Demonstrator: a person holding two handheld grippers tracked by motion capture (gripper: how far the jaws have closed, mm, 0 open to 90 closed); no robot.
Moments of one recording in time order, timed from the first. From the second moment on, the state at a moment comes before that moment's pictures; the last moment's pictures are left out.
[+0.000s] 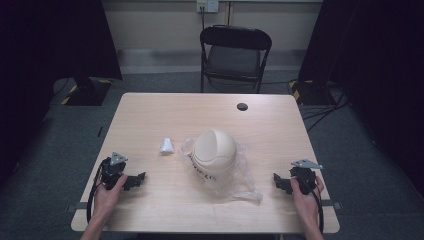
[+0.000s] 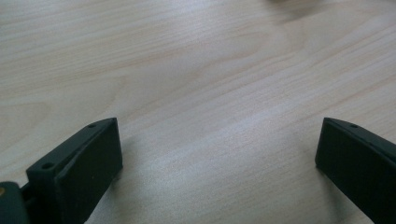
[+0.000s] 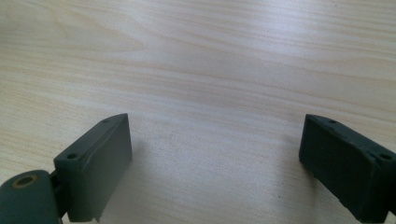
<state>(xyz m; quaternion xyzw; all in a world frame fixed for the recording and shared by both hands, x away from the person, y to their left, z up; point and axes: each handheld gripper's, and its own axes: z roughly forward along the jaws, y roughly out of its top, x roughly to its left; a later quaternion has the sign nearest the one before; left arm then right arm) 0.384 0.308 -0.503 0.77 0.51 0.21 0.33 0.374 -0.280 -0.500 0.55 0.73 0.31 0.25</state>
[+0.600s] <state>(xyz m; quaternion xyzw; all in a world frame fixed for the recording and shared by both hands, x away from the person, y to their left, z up) 0.372 0.302 -0.490 0.77 0.49 0.17 0.38 0.375 -0.281 -0.500 0.55 0.74 0.31 0.24</state>
